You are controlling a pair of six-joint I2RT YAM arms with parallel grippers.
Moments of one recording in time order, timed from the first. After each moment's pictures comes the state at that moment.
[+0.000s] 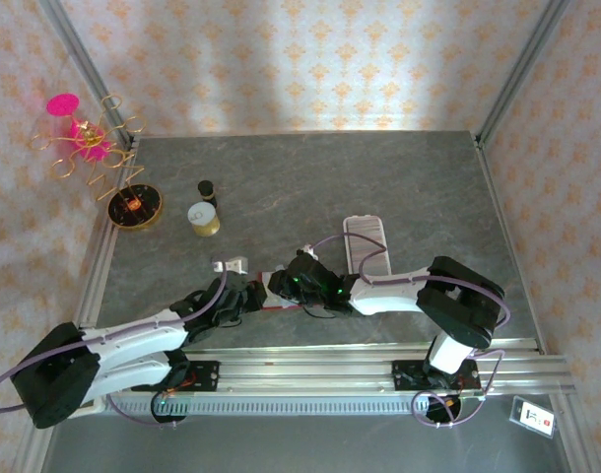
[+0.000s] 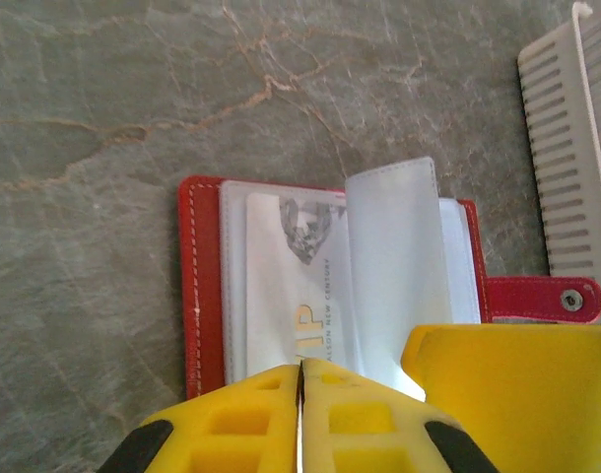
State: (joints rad) left arm -0.75 1.01 0.23 0.08 -0.13 -0.97; right arm 1.06 1.66 0.76 0.21 0.01 1.25
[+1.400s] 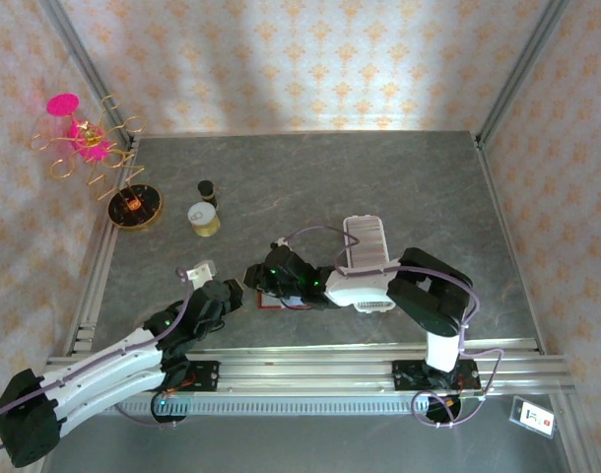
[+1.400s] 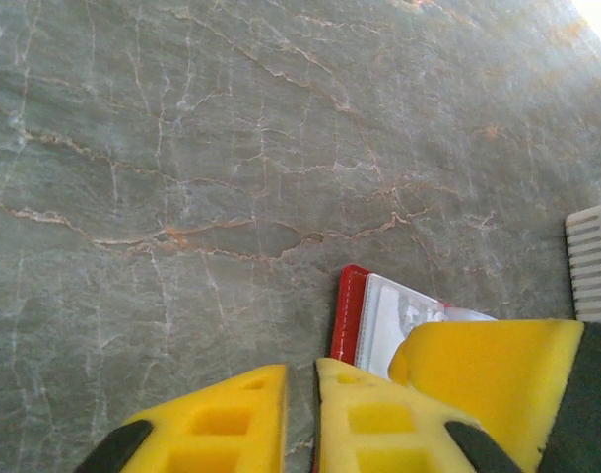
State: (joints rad) left arm -0.75 0.66 0.20 -0.25 -0.39 -1.11; right arm 1.08 1.83 0.97 0.22 -0.03 1.18
